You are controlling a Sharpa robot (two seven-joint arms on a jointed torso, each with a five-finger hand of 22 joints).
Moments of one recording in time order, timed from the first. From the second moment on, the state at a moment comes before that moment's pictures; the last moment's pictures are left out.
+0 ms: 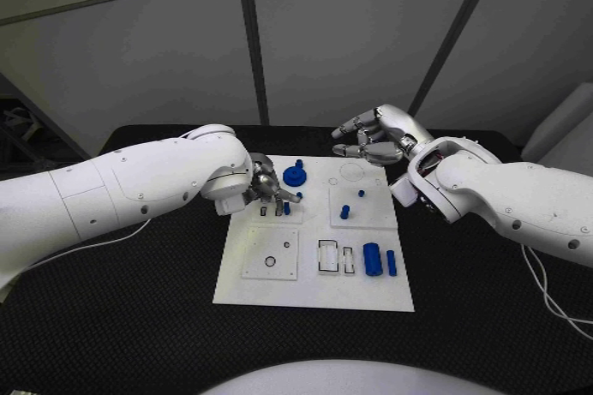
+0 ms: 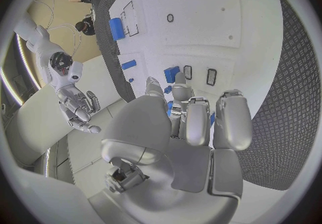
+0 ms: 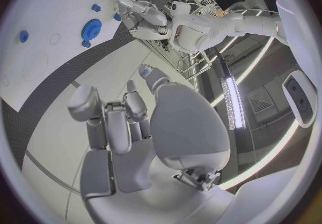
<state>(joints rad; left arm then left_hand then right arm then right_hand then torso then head) 1.32 -0.60 -0.07 1.32 -0.86 0.16 -0.66 1.24 0.10 -0.30 0.25 0.05 1.02 0.07 0.40 0.41 1.25 -0.01 1.04 0.86 1.47 -0.07 1.41 1.25 0.08 1.46 0.03 1.35 1.21 1.22 -0.76 0.03 1.51 -0.89 -0.42 0.10 1.34 -0.10 0.23 0.04 0.37 0.94 0.16 0.13 0.15 1.27 0.08 1.26 1.18 1.47 0.01 1.46 1.31 0.09 1.23 0.11 1.30 1.06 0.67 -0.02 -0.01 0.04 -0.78</state>
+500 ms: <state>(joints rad) 1.32 -0.60 -0.07 1.31 -0.88 0.19 -0.67 1.26 0.11 -0.29 0.24 0.05 1.01 0.06 0.42 0.43 1.23 -0.01 1.03 0.83 1.47 -0.07 1.41 1.25 0.08 1.46 0.03 1.36 1.23 1.22 -0.76 0.03 1.50 -0.90 -0.41 0.09 1.34 -0.10 0.23 0.04 0.37 0.94 0.16 0.13 0.15 1.27 0.08 1.26 1.18 1.47 0.01 1.46 1.31 0.09 1.23 0.11 1.30 1.06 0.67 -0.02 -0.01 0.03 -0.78</state>
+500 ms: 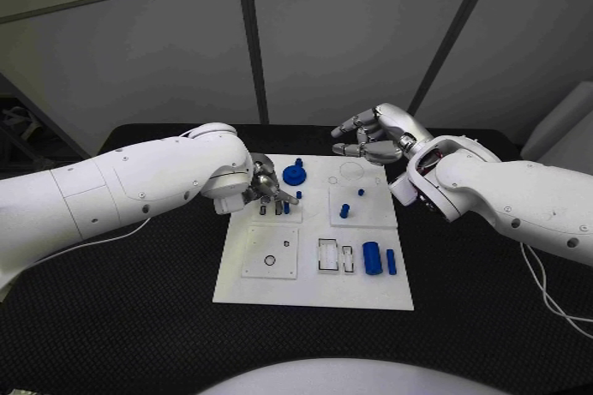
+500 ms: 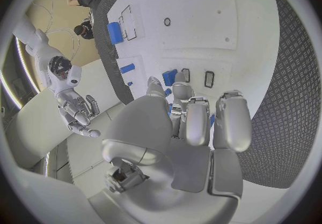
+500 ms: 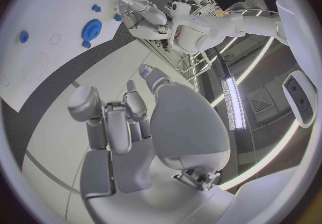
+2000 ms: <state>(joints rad) 1.32 -0.61 -0.07 1.32 -0.85 0.17 -0.65 1.31 0.00 0.34 0.20 0.07 0.94 0.06 0.47 0.54 1.22 -0.02 0.96 0.76 1.47 -0.08 1.41 1.26 0.08 1.46 0.02 1.36 1.25 1.21 -0.75 0.03 1.49 -0.90 -0.40 0.09 1.34 -0.10 0.23 0.04 0.40 0.94 0.16 0.13 0.15 1.27 0.08 1.26 1.18 1.47 0.00 1.46 1.31 0.09 1.23 0.11 1.30 1.06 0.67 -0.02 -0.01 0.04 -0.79</state>
